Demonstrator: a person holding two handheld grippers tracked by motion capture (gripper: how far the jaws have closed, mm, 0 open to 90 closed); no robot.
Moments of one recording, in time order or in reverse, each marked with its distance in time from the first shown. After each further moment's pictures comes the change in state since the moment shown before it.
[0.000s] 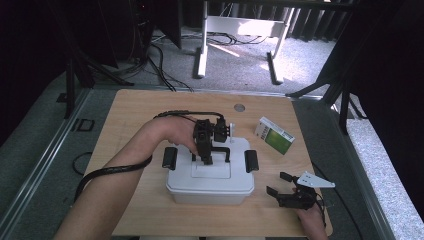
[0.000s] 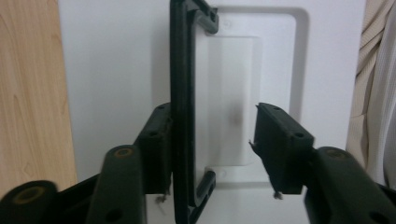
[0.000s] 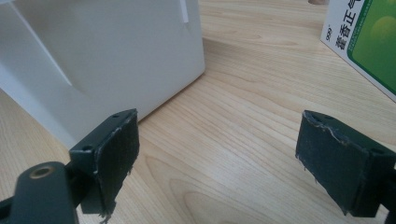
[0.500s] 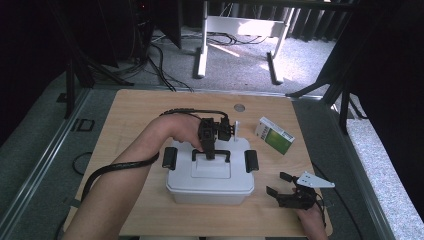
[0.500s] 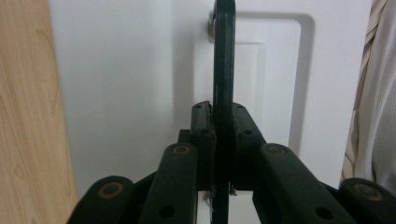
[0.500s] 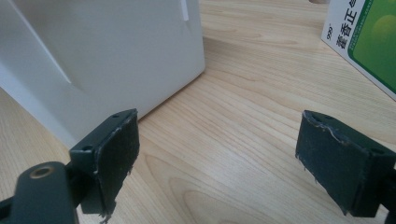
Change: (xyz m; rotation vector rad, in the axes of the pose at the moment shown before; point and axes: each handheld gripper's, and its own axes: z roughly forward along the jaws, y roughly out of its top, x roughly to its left) left arm 0.008 0.011 0.003 0.046 -0.045 -0.002; right arm 0.000 0.000 0.000 0.003 0.001 -0.005
